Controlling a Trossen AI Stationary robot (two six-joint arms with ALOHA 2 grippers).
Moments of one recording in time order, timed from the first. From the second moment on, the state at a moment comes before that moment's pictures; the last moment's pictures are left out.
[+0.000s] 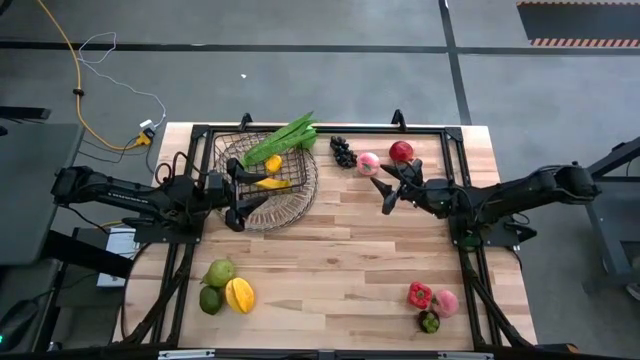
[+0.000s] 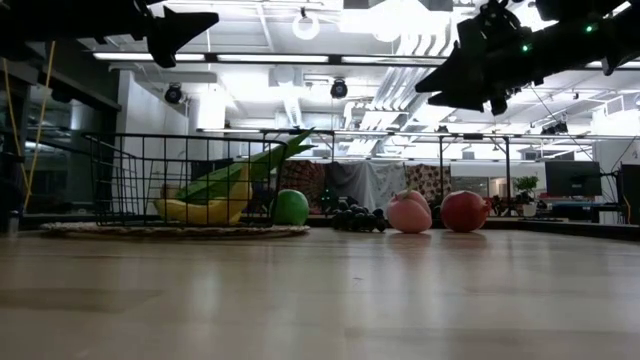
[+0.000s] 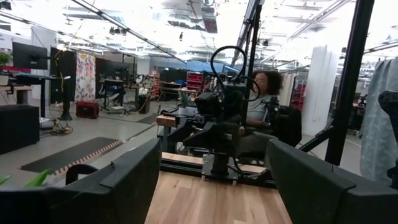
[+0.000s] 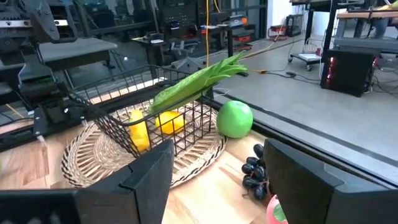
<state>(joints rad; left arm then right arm) 0.05 0.70 0.24 0.70 -0.22 -0.05 0.03 0.98 0.35 0.50 0.62 0.19</state>
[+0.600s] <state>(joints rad) 0.04 0.70 0.24 0.70 -0.15 0.02 0.03 0.98 0.35 0.50 0.62 0.15</state>
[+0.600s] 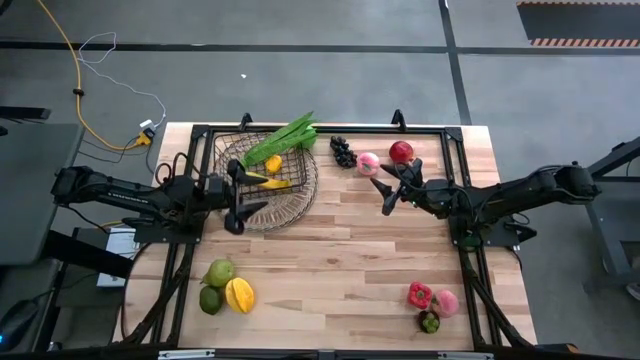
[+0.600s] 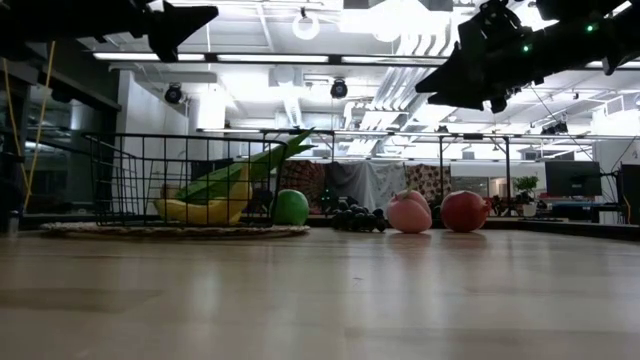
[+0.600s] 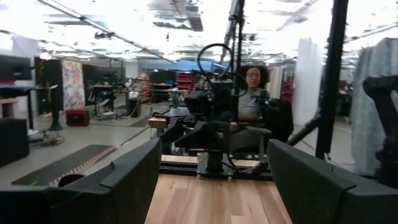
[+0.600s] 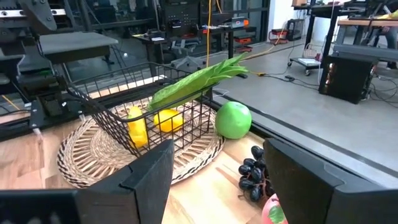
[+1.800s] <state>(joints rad) 0.05 0.70 0.24 0.70 -0.14 0.05 0.03 0.98 0.35 0.49 0.65 0.13</state>
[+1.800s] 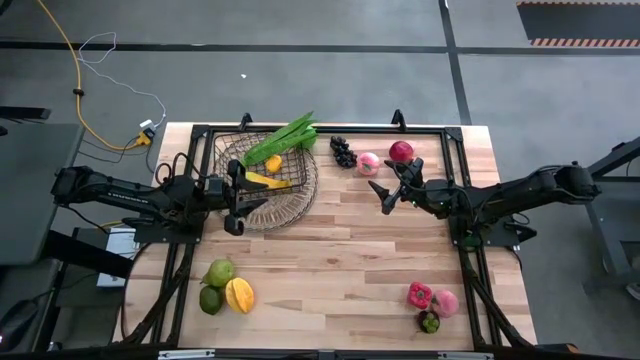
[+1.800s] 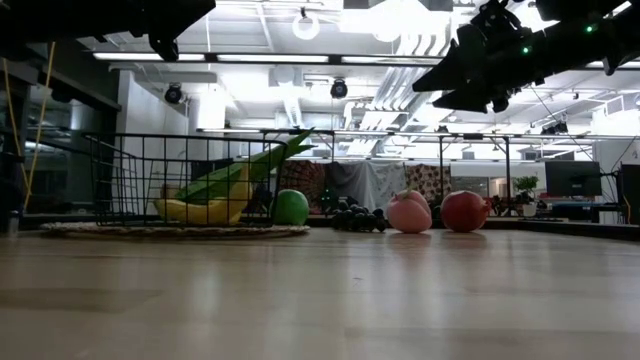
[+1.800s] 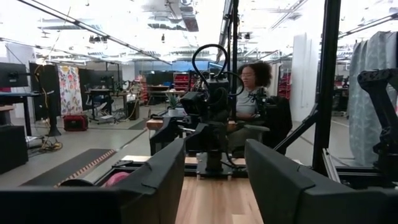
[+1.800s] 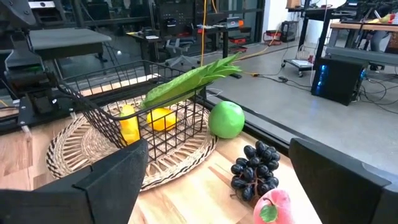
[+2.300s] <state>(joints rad) 0.05 0.64 0.24 0.66 -0.14 0.06 0.03 0.98 0.35 0.49 0.60 0.14</state>
